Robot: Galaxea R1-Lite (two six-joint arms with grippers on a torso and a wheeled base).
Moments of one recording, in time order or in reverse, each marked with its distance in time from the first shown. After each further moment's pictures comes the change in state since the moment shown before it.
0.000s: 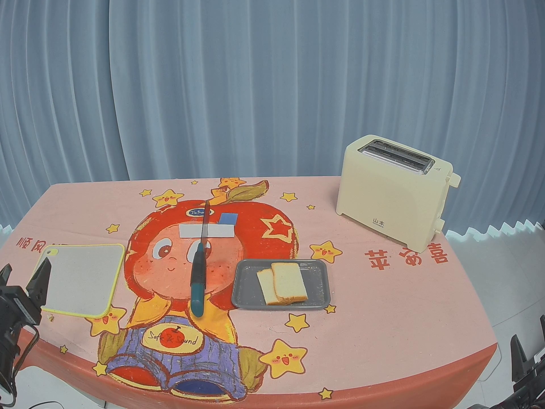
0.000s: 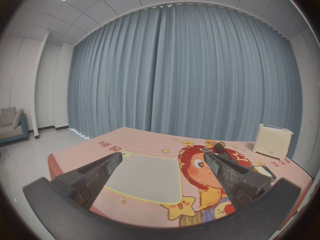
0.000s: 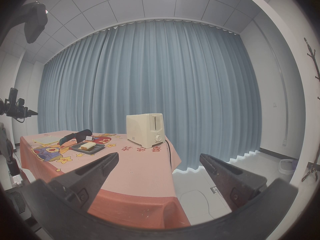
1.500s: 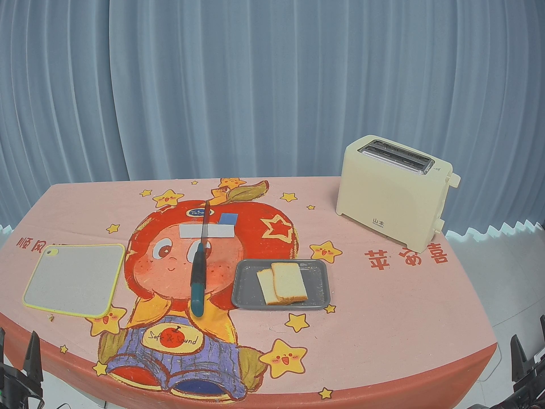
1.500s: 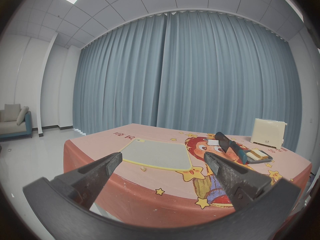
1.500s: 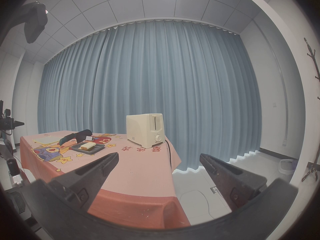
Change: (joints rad) left arm 0.187 -0.633 0.085 0.491 -0.158 0.024; right arm 0.000 0.000 0.000 0.000 0.000 0.000
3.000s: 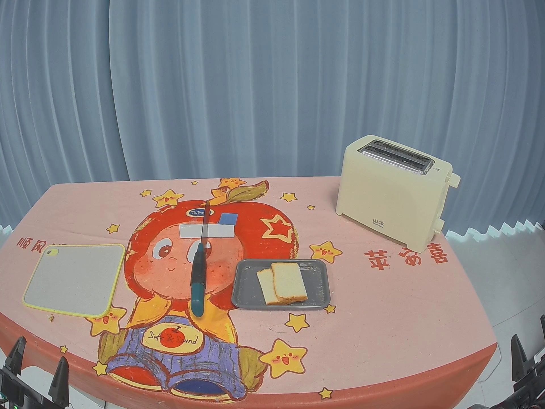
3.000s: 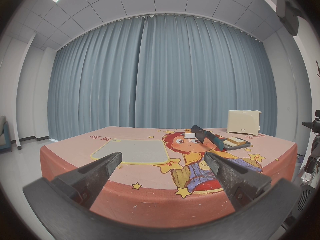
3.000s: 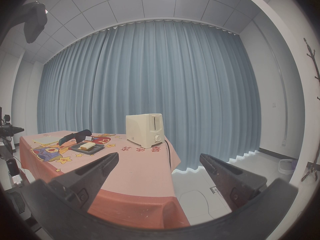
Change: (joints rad) left arm -0.002 -0.107 0.105 -0.038 -0.240 0.077; right arm 0.000 0.000 0.000 0.000 -0.005 0.000
